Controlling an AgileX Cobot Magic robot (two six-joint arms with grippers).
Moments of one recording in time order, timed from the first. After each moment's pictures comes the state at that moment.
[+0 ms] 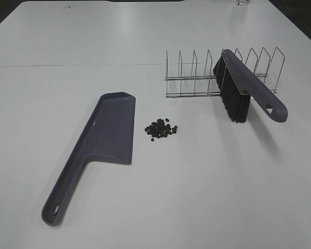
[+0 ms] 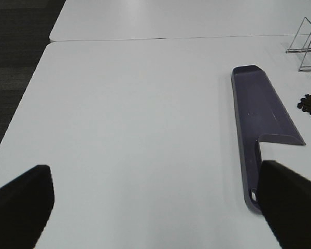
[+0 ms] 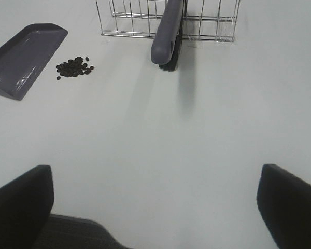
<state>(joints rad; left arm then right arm) -0.03 -0.01 -0.52 -0.02 1.08 -0.02 0.02 0.00 -0.46 0.09 1.12 -0.09</state>
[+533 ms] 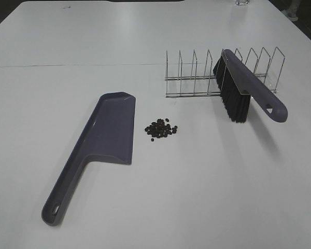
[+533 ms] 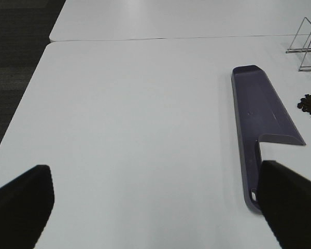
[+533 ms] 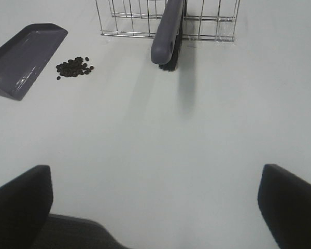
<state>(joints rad) -0.03 -0.01 -0.52 -0.02 1.08 -0.02 0.02 0.00 -0.46 0.09 1.12 -0.09</state>
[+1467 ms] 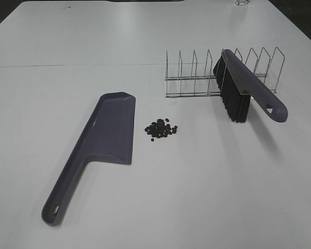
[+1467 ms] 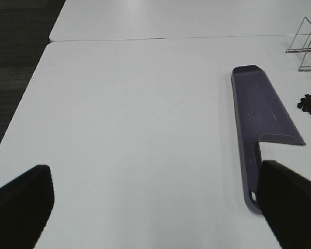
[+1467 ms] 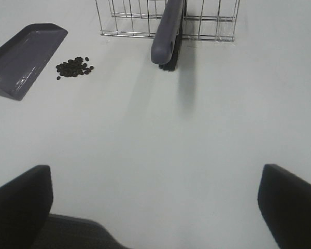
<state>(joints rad) -0.03 -0.01 -0.52 -0.02 1.08 -0.02 0.02 0.00 -0.46 0.09 1.12 -0.09</state>
